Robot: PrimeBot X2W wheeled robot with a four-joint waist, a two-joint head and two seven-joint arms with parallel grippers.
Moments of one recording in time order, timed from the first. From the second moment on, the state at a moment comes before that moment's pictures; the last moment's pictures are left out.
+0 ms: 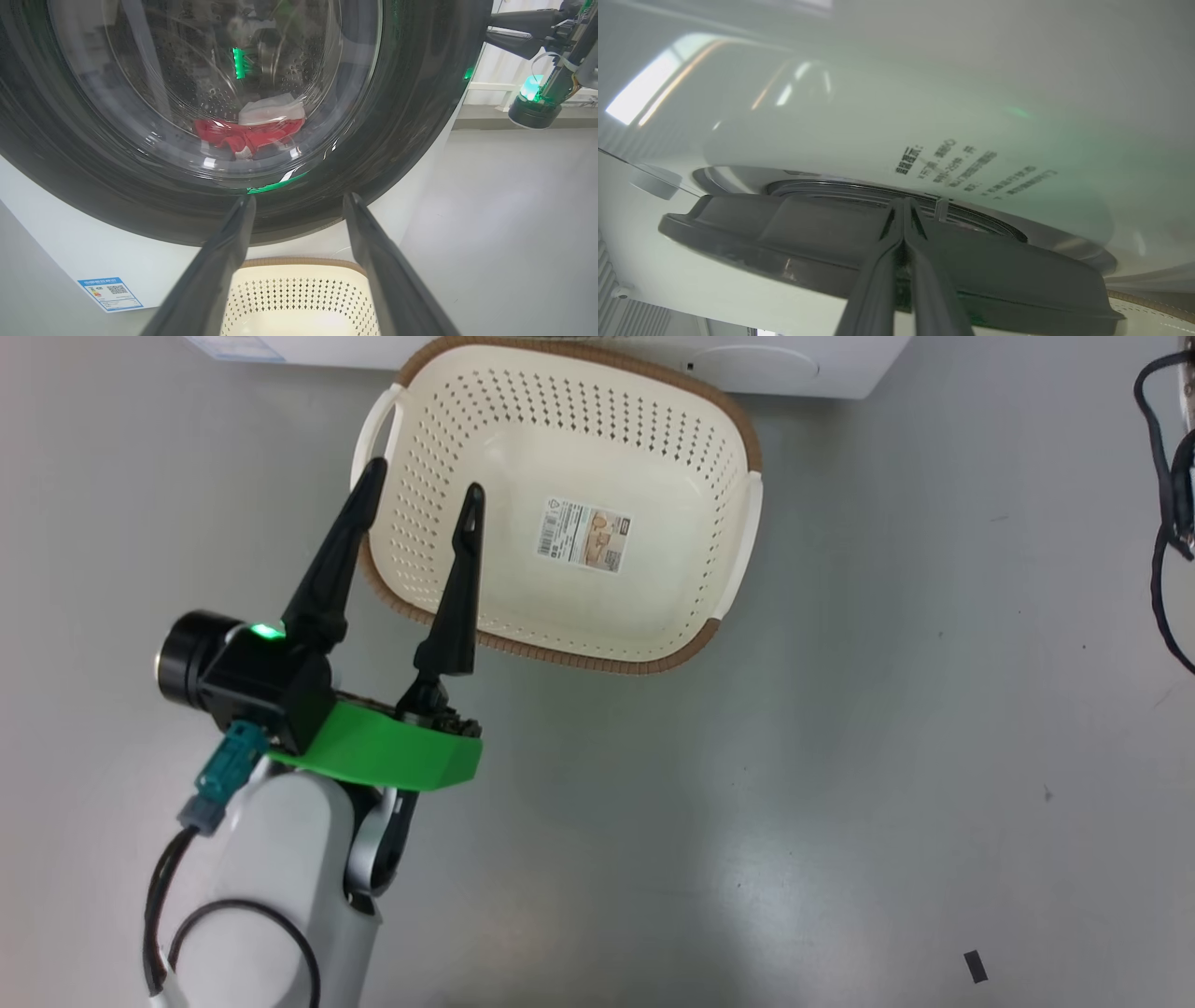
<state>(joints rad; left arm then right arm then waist) -0.59 0.03 -0.20 0.20 -0.18 -0.07 -0.26 -1.23 -0.22 0.12 0.61 1.64 0.13 0.40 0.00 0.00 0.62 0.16</state>
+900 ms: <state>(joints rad) -0.62 0.02 -0.21 0.21 -0.18 -0.07 -0.26 -1.30 -0.24 0.21 0.61 1.62 0.12 0.57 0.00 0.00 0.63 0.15</state>
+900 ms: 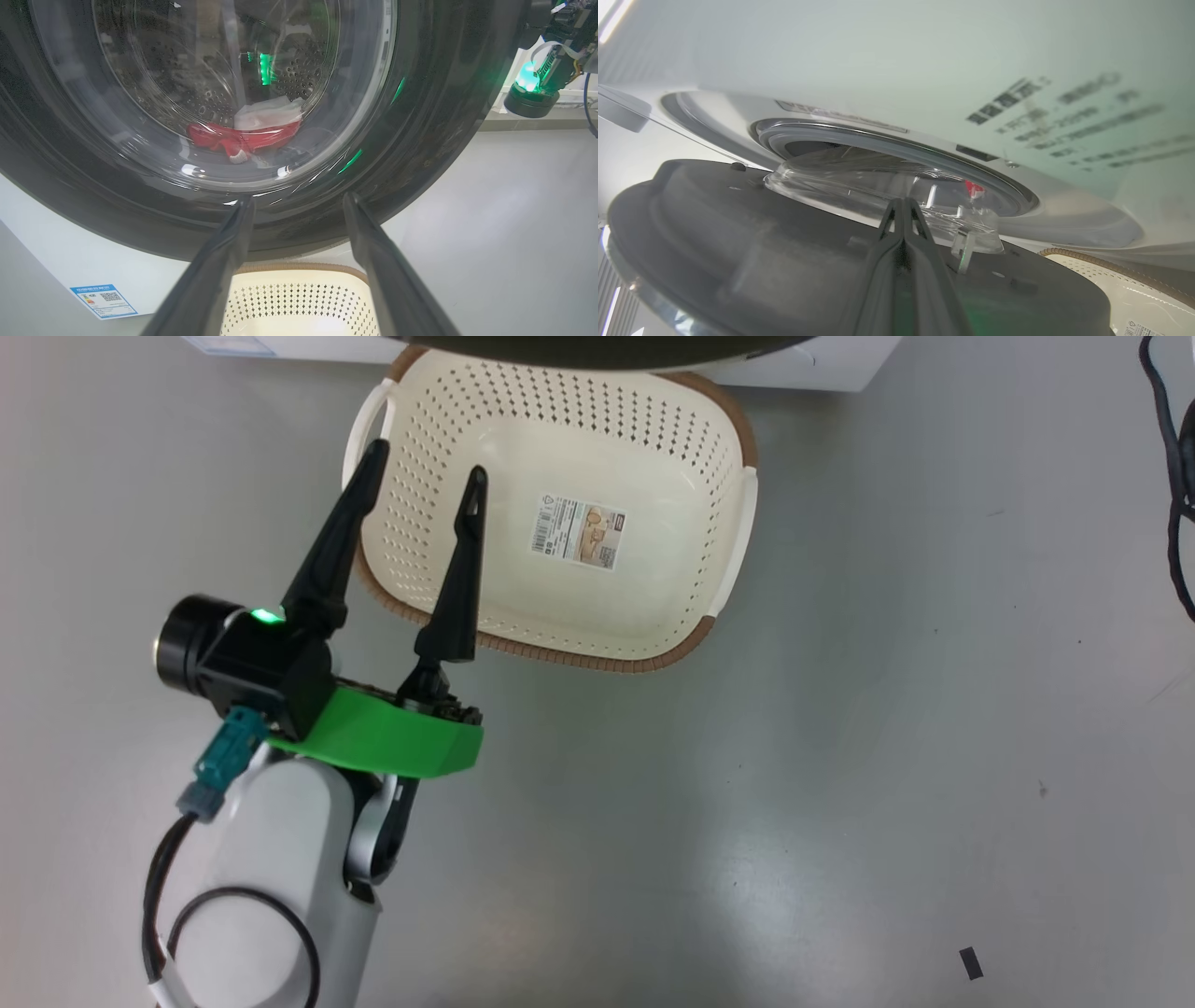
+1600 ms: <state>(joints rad) -0.58 0.02 -0.18 0.25 -0.18 -0.07 -0.26 -1.16 -0.19 0.27 0.60 1.60 0.12 0.63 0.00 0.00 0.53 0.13</state>
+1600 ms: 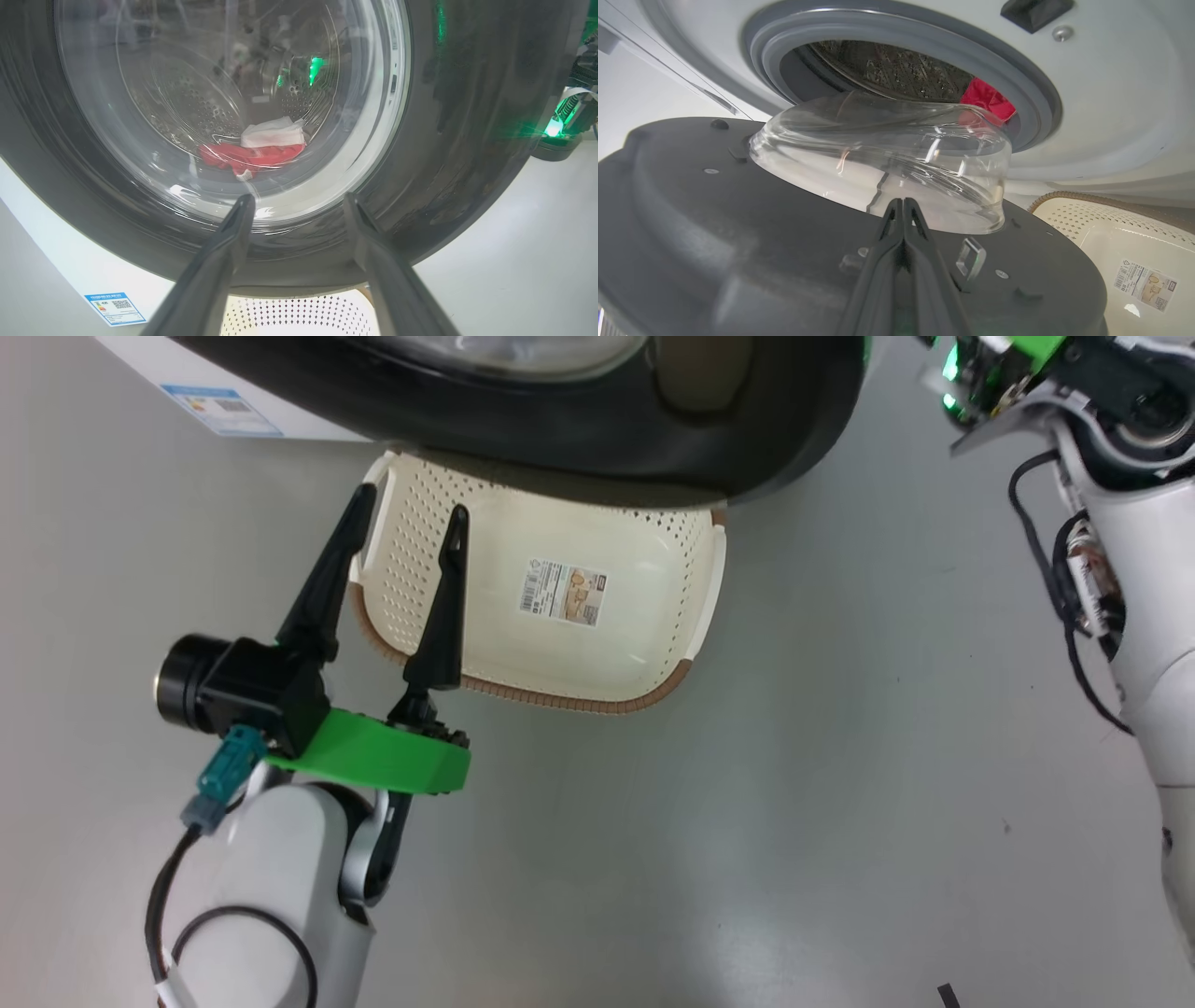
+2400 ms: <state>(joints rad) -0.53 0.02 -0.15 0.27 -0.18 -0.07 -0.26 -1.08 -0.16 0.34 0.70 1.43 0.12 0.46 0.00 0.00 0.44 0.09</state>
